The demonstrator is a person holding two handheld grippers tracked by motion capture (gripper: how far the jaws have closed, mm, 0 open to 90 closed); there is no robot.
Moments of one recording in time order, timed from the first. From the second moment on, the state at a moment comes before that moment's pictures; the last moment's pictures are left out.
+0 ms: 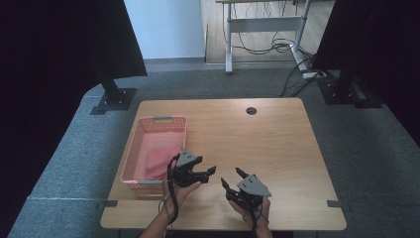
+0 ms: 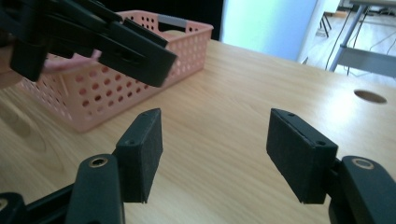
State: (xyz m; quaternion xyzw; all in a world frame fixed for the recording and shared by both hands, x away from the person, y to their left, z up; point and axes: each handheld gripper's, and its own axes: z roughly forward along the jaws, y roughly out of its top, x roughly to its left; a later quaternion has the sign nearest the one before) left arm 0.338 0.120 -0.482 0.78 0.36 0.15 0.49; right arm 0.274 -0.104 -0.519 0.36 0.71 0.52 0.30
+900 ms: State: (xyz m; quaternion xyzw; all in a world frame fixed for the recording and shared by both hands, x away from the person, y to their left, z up) left arm 0.301 0.108 -0.531 0.82 0.33 0.12 0.44; right arm 0.245 -0.175 -0.556 0.41 0.72 0.49 0.28
